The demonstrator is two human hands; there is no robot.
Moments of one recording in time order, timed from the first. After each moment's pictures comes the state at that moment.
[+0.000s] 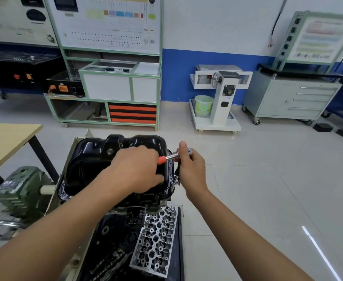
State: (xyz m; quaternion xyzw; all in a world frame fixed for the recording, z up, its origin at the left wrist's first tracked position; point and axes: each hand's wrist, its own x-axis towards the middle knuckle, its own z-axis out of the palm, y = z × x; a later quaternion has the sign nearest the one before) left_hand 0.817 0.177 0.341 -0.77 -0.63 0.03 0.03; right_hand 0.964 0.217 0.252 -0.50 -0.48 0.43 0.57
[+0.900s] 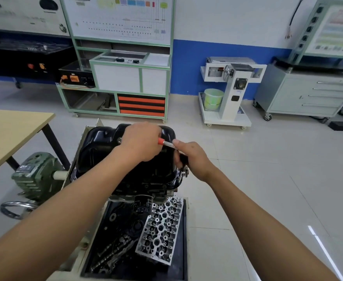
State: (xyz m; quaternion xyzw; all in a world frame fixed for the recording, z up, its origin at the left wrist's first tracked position) left_hand 0.795 0.231 0.318 -0.75 -0.65 -0.06 0.06; right_hand 0.973 0.234 0.264 -0.38 -0.68 0.51 0.37
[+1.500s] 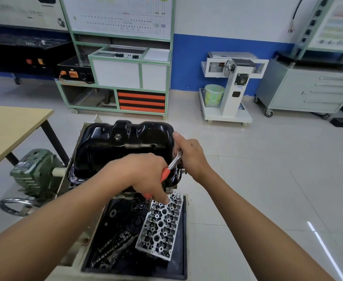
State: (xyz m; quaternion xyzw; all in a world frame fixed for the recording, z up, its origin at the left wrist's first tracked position) left_hand 0.816 0.164 0.330 -0.76 -0.59 0.15 -0.22; right_hand 0.962 0.222 0.263 -0.42 -0.62 0.48 0.45
